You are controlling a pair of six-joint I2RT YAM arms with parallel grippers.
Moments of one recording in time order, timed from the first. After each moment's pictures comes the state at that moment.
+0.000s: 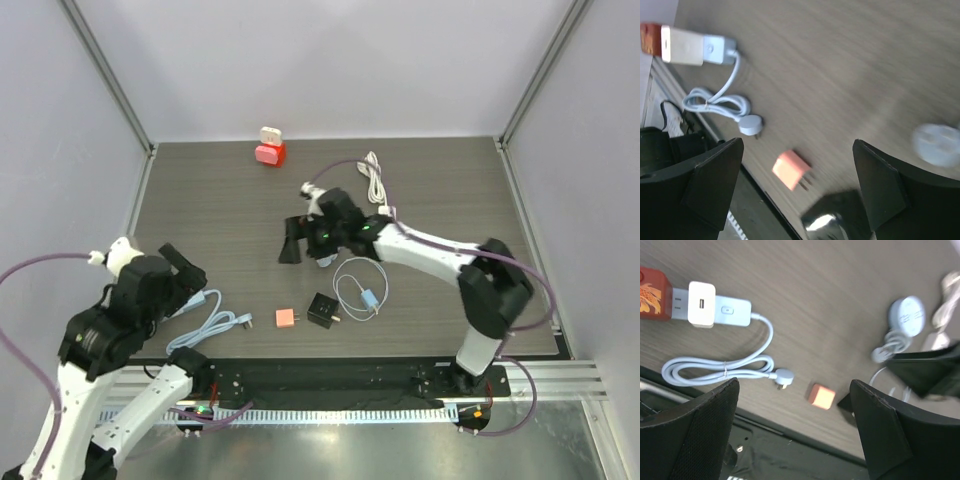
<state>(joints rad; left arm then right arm) -0.46 0.62 1.12 -1.31 -0.46 -0.98 0.78 1.69 1.21 -0.20 -0.29 0.51</state>
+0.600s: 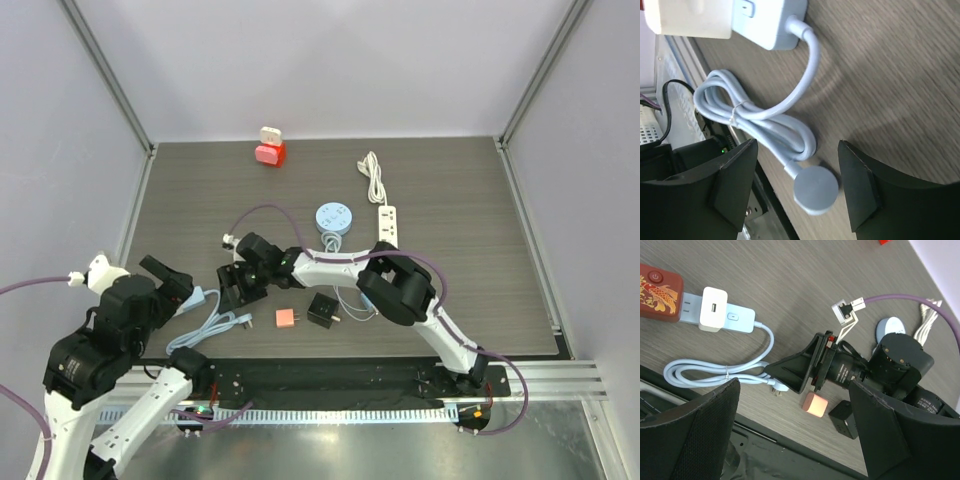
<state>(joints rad) -0.46 0.48 1.14 -1.34 -0.53 -1.04 1.09 2.27 1.66 -0.11 -0.40 0.65</state>
